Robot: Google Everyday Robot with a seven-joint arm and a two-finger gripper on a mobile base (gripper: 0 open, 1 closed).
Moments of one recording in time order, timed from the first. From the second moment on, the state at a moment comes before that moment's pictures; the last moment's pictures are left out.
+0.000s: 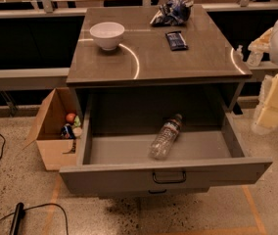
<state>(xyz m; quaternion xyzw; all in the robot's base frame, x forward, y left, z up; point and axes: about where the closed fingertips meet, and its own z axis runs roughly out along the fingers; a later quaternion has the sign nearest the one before) 0.438 -0.217 0.977 -0.60 0.78 -0.04 0.16</state>
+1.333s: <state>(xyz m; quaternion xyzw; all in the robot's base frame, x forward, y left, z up) 0.509 -0.223 0.919 -0.73 0.65 -0.06 0.19</state>
